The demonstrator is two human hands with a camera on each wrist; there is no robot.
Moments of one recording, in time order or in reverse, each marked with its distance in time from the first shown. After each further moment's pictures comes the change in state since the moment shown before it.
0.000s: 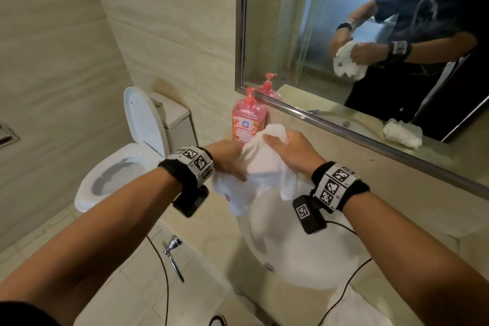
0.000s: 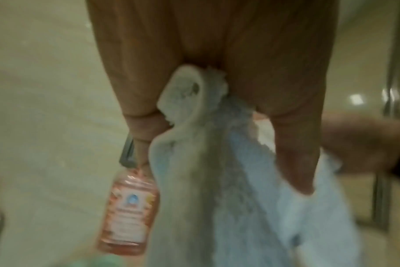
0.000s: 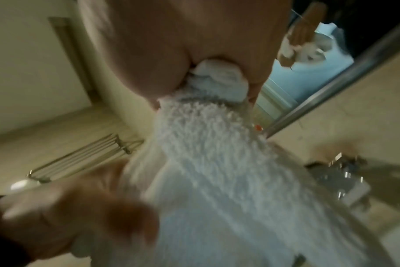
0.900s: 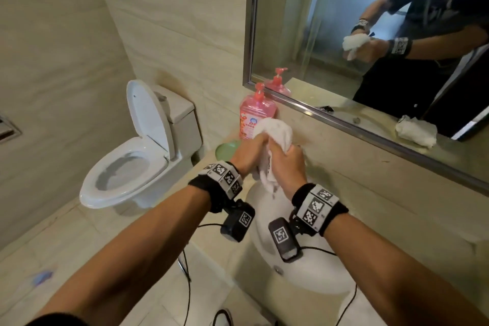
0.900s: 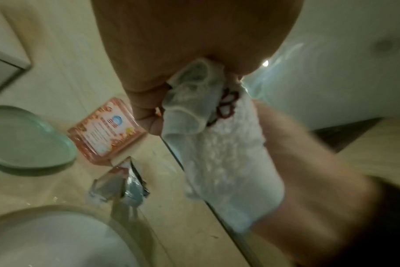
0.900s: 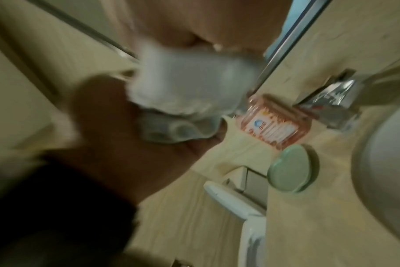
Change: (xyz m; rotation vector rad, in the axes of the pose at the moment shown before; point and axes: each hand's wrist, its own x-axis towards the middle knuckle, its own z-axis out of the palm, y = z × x) left_hand 0.029 0.020 0.028 -1.213 0.374 -0.186; right_hand 0.017 0.019 0.071 0.316 0.369 0.187
